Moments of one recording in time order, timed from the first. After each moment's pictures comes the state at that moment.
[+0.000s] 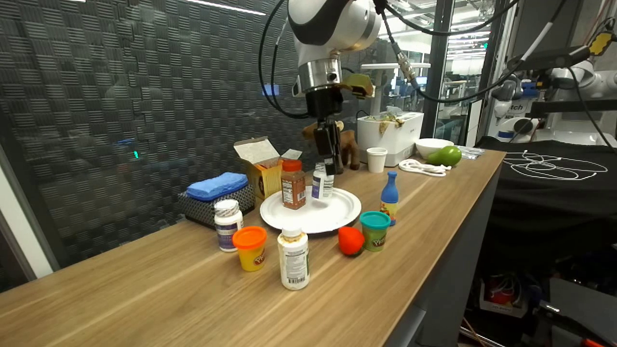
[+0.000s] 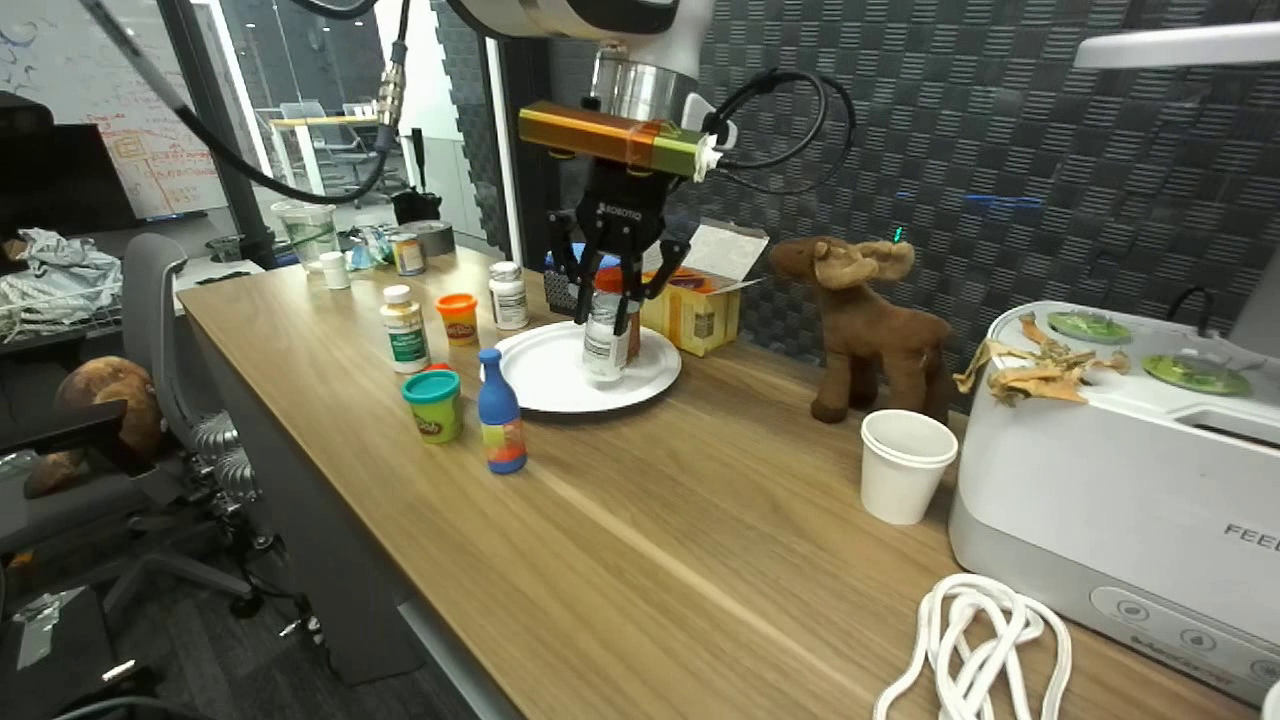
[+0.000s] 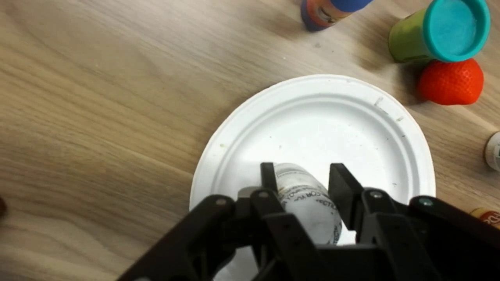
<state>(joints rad) -0.05 0.45 0.04 -1.55 0.02 1.78 -0.47</state>
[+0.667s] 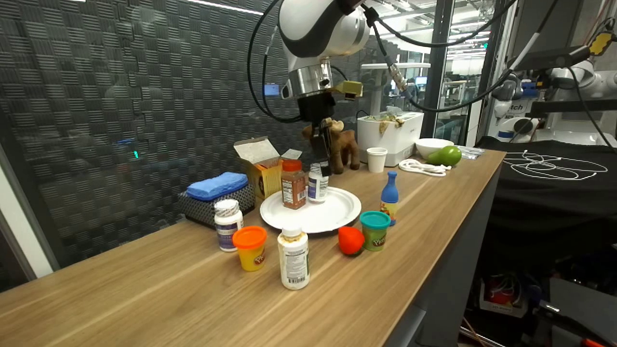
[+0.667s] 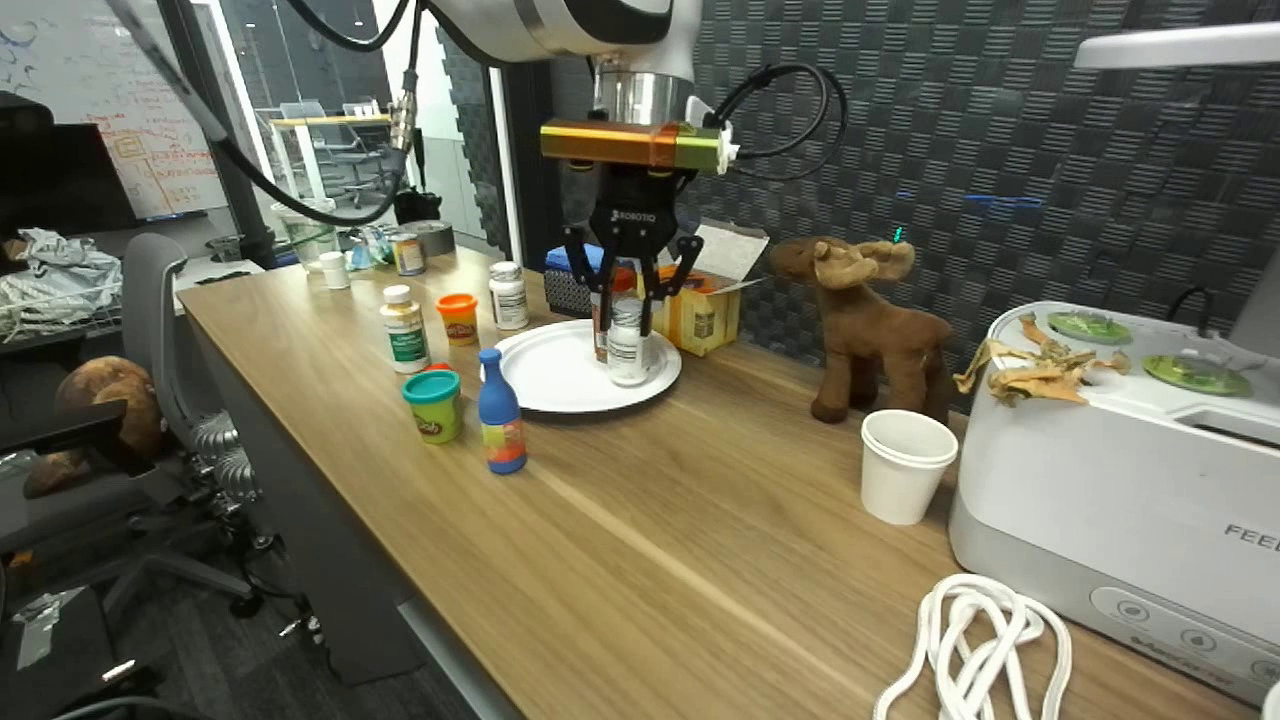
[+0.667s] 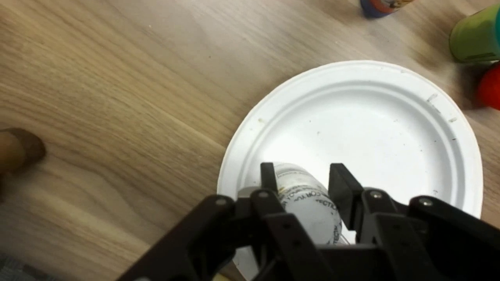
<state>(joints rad) -0.03 0.50 0.05 -1.50 -0.10 1.82 -0.51</state>
